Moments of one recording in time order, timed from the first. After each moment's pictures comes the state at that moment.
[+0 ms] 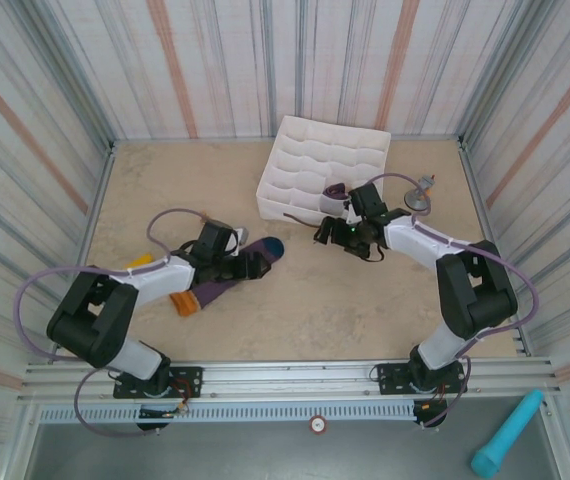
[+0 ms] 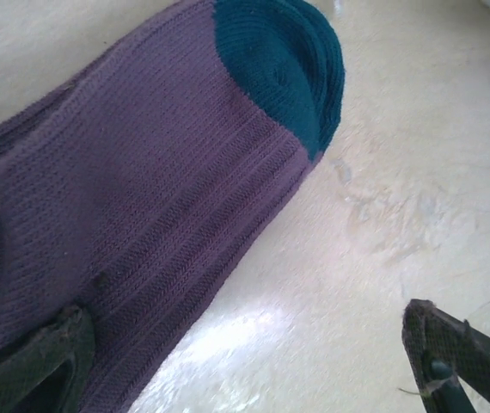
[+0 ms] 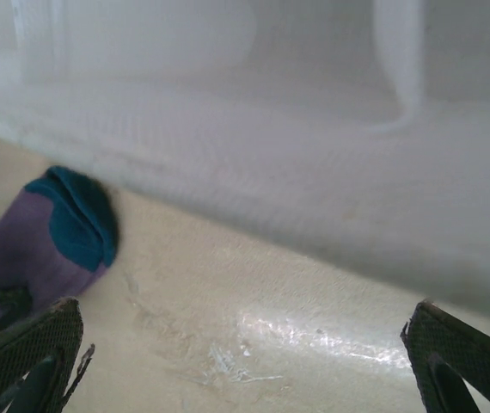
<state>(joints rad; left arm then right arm) -0.53 1.51 0.66 -0.05 0.33 -0.52 0.39 1.62 0.99 -0.41 -0.28 0.62</state>
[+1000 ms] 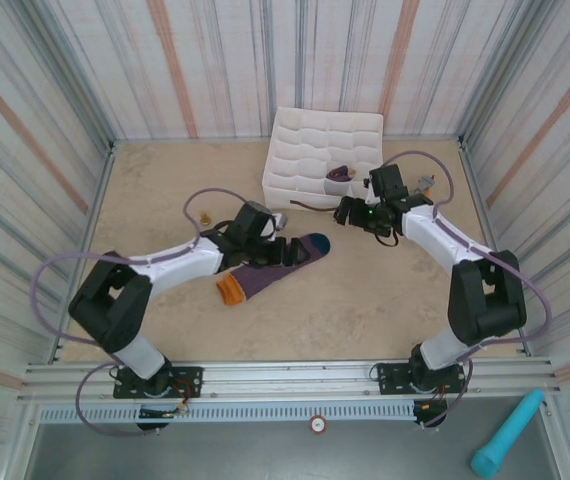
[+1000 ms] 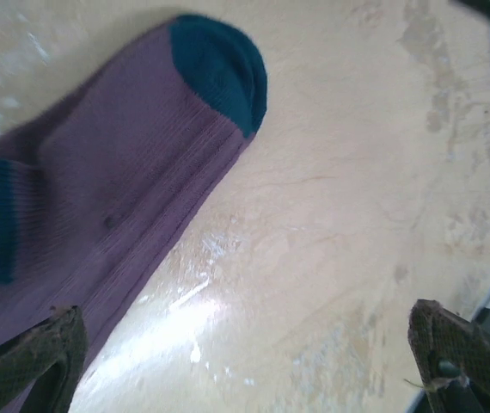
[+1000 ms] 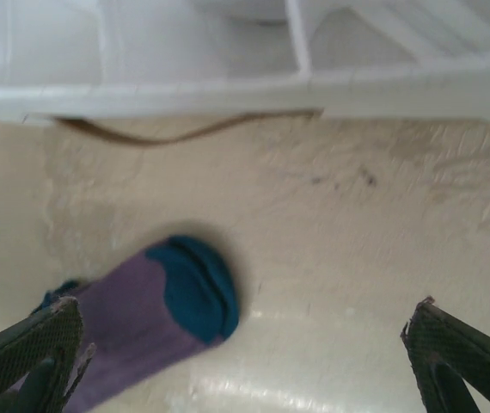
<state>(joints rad) -0.68 1.58 0.97 -0.22 0.37 -0.61 0.29 1.55 1.08 -0.50 -0.19 0.48</state>
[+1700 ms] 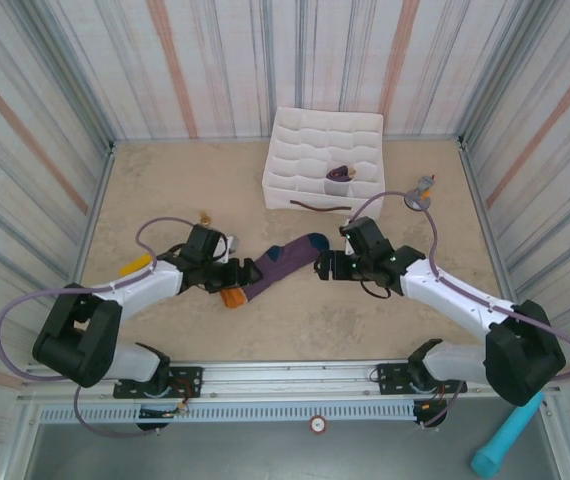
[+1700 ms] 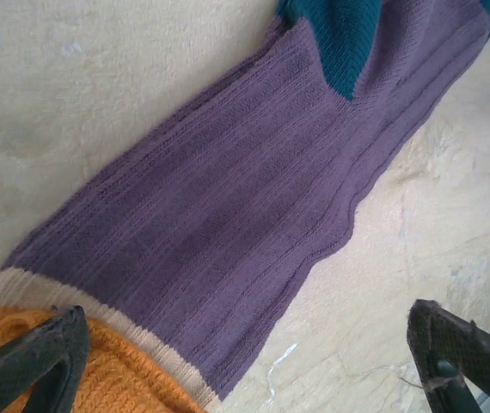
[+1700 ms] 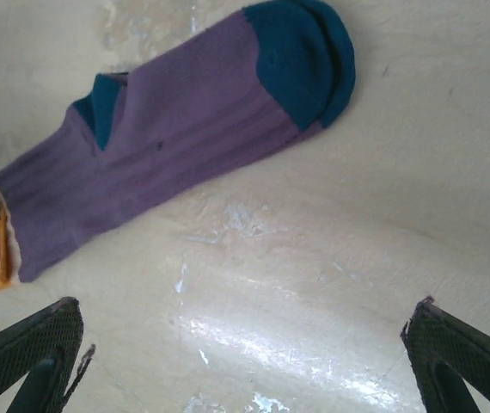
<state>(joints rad) -0.46 1.37 0.61 -0.24 0.43 -0.55 0.64 1.21 0.72 -0.44 -0.07 0.58</state>
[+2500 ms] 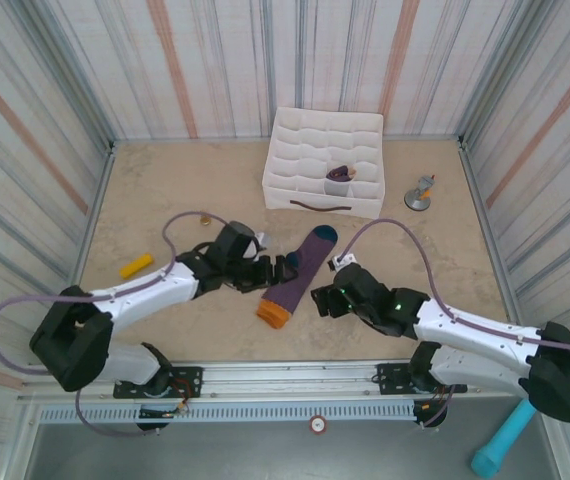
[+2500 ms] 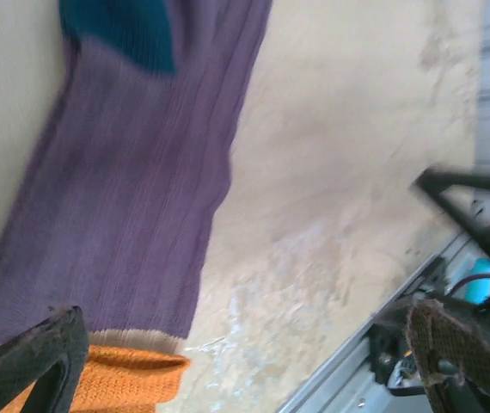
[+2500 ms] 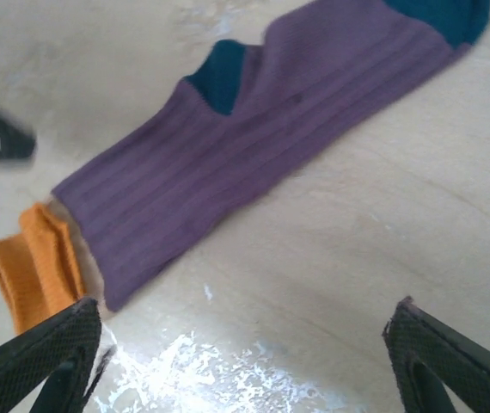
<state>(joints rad) -0.66 1.30 0.79 -0.29 0.43 -0.77 1.04 0.98 0.51 -0.31 0.27 0.52</state>
